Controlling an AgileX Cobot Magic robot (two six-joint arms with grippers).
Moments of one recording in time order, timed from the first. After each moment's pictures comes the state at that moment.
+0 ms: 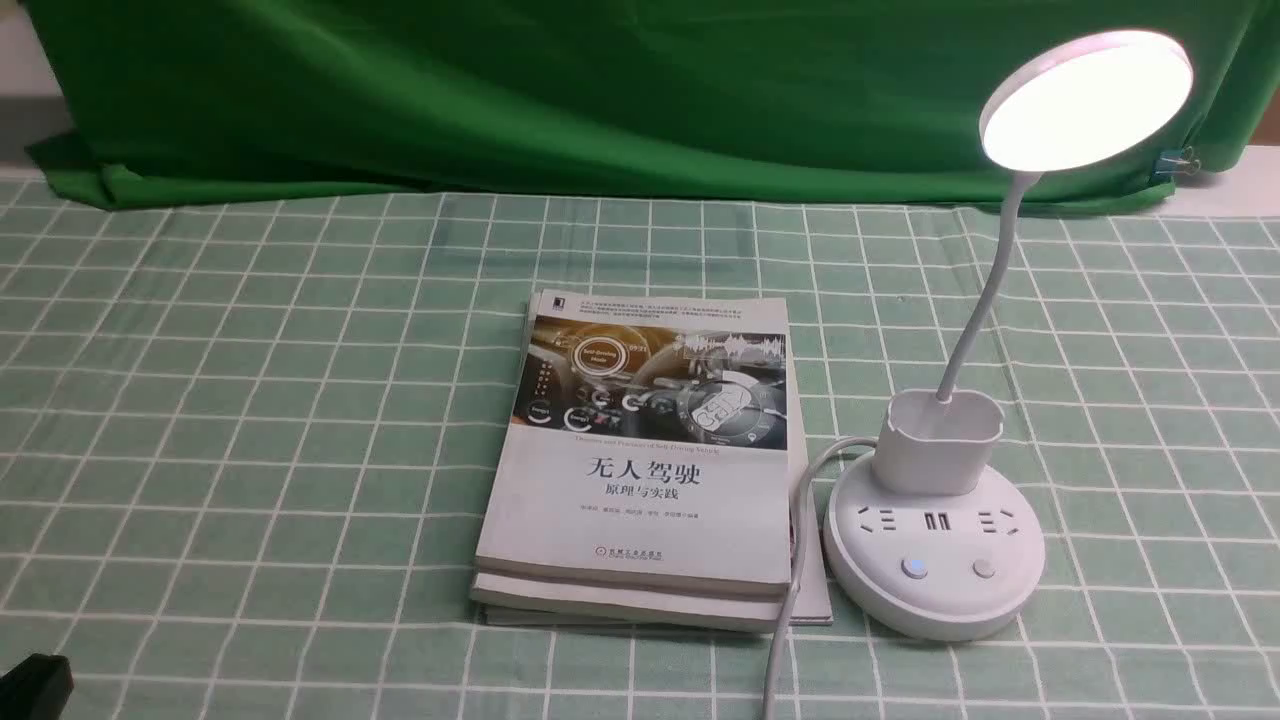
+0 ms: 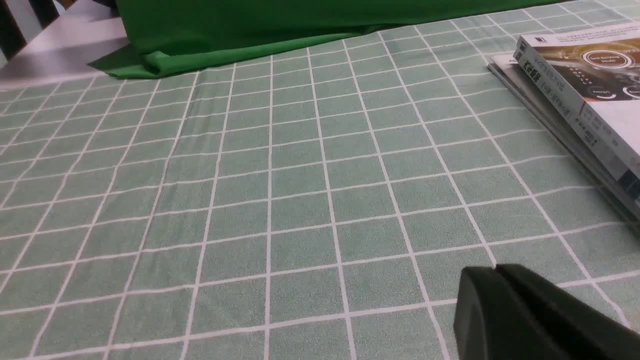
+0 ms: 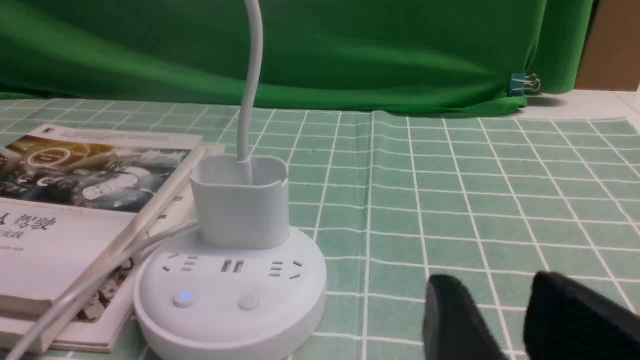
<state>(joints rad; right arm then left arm) 0.07 0.00 0.01 0.08 0.24 -0.13 0.02 0.00 0.01 -0.17 0.31 0.39</state>
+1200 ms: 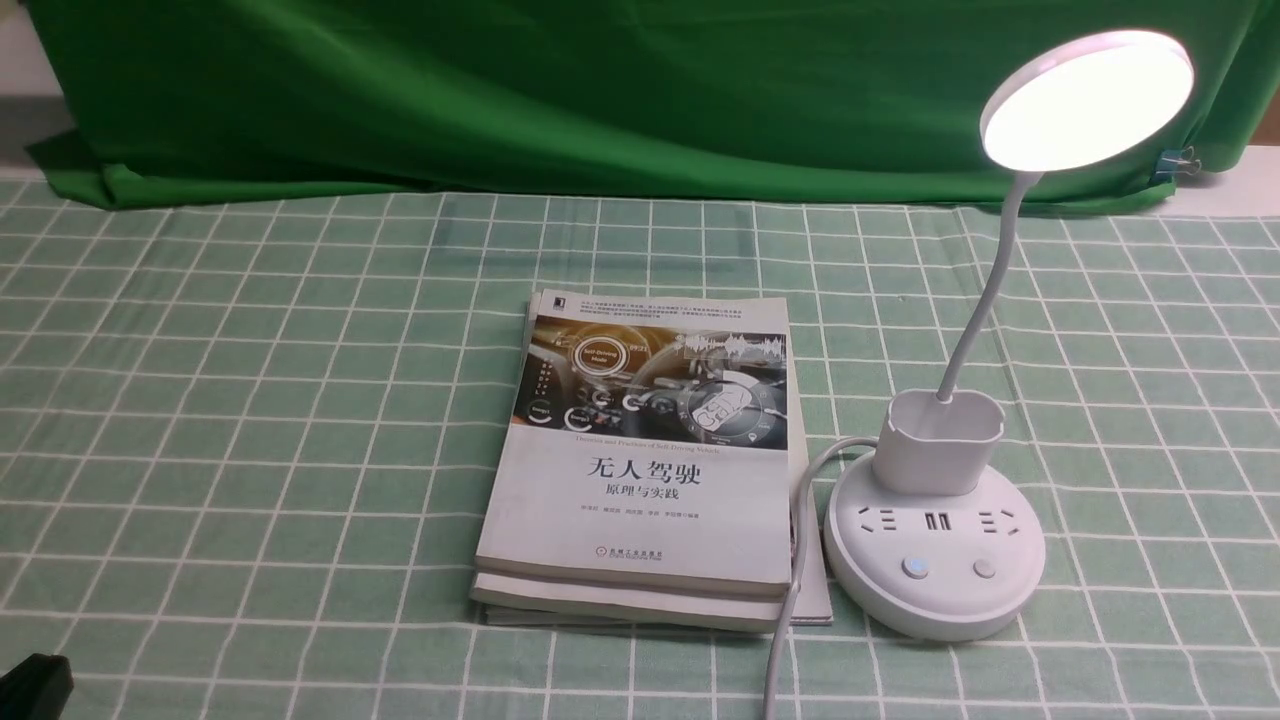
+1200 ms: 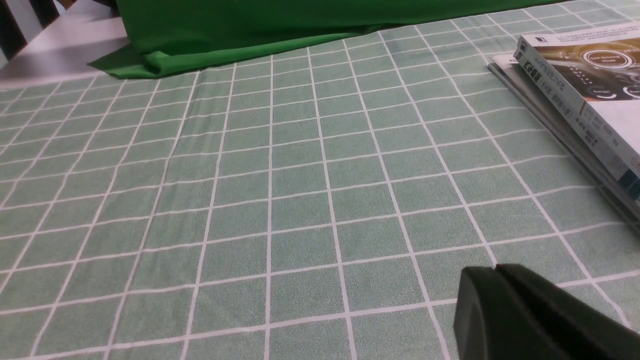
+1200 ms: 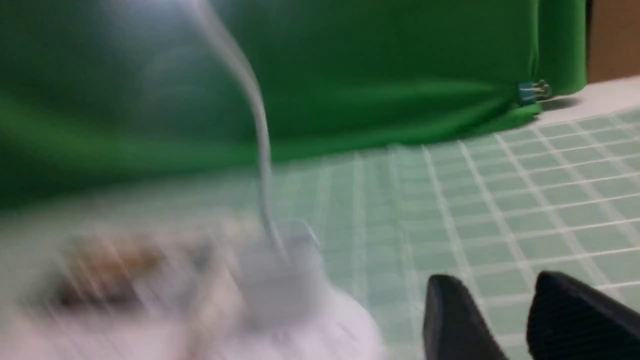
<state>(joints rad) 0.07 0.00 0.01 0.16 0.10 0.17 0.02 0.00 0.01 -0.17 0.31 0.39</state>
